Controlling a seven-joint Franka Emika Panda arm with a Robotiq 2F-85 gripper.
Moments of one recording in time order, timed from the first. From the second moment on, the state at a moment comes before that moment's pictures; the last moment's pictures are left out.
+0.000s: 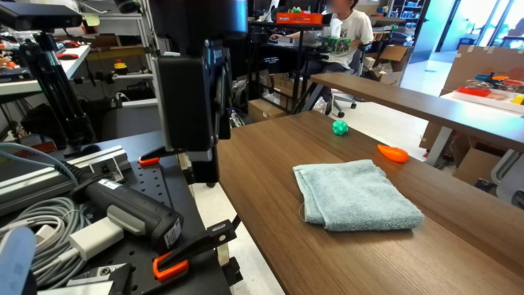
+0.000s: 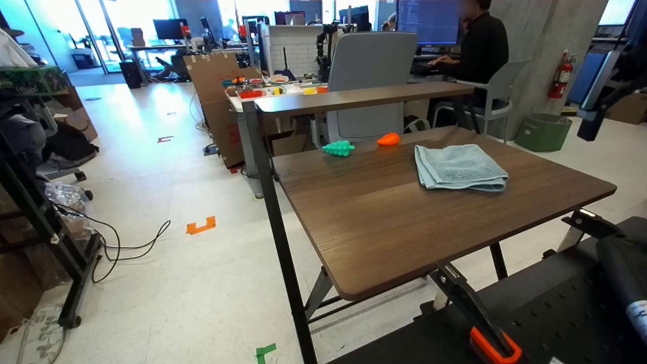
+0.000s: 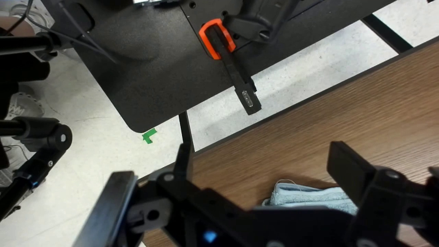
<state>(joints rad) -0.26 -0.20 -0.04 -2.78 -0.20 2.58 0.33</state>
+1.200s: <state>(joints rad) -0.25 -0.11 -0.09 -2.78 -0.10 2.91 0.33</state>
